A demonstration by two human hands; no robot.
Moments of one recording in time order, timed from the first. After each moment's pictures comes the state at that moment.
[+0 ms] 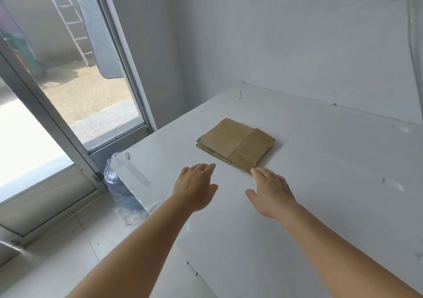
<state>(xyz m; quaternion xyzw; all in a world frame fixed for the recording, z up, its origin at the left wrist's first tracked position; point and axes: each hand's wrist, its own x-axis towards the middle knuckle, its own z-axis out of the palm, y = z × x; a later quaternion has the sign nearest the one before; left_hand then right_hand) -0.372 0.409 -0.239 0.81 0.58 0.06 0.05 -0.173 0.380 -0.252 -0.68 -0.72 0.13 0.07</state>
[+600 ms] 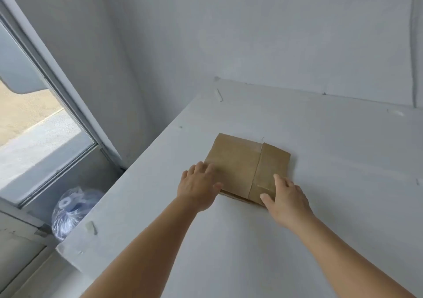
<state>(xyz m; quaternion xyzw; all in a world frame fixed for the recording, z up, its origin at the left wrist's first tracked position) -0.394 0.628 -0.293 0.86 0.49 0.02 0.12 -0.206 0.512 -0.294 -0.86 -0.48 0.18 0.09</state>
